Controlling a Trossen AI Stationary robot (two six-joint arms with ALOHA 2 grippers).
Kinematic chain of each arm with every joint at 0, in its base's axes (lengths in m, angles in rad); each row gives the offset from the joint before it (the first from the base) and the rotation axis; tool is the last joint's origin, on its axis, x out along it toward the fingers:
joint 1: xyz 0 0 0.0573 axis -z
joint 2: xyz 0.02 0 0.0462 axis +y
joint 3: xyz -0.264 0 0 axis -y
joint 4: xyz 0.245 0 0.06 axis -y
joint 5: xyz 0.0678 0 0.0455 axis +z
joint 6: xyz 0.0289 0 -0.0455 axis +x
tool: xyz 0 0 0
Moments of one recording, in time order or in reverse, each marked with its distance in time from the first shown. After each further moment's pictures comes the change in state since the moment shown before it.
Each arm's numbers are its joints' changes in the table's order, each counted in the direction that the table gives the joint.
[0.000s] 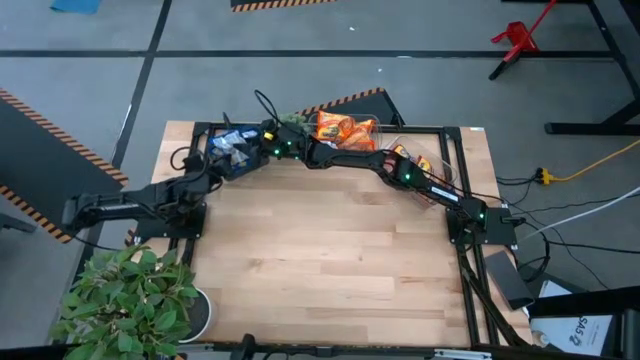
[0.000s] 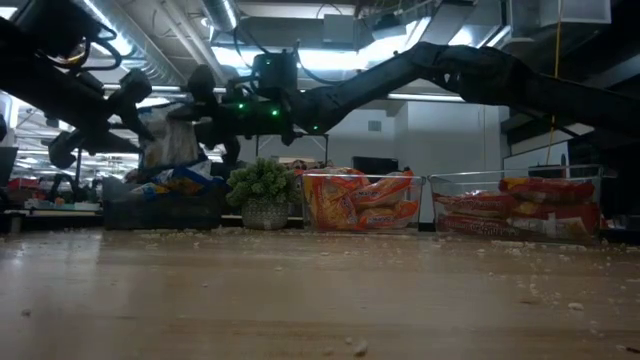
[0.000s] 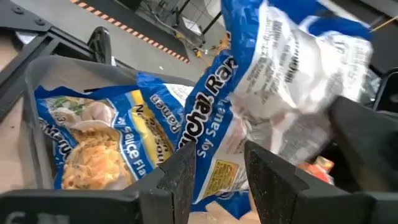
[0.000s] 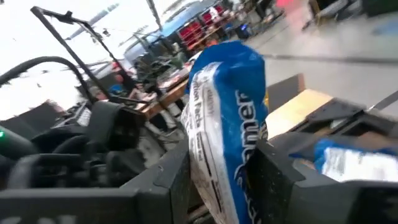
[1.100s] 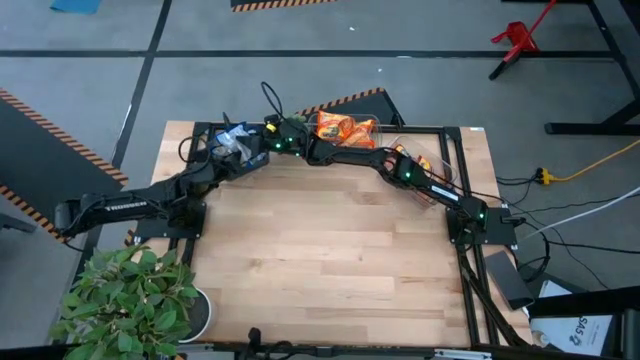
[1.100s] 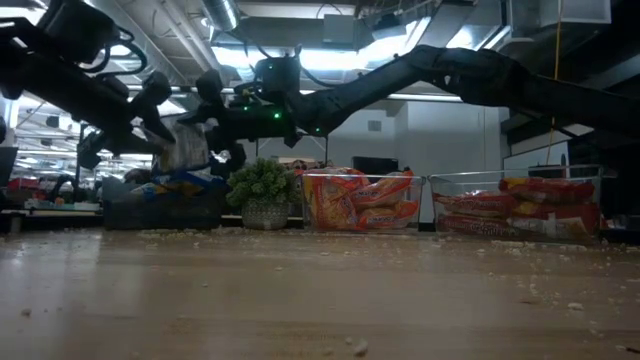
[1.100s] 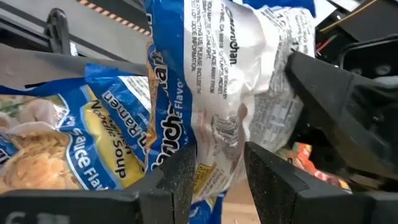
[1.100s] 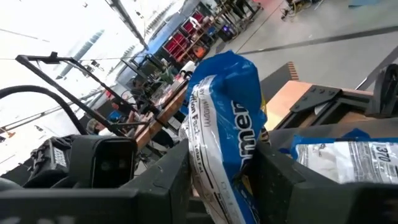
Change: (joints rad) left arm -0.164 0.218 0.000 0.295 -0.231 0.129; right arm 0.026 0.000 0.000 -0.016 -0.051 0.226
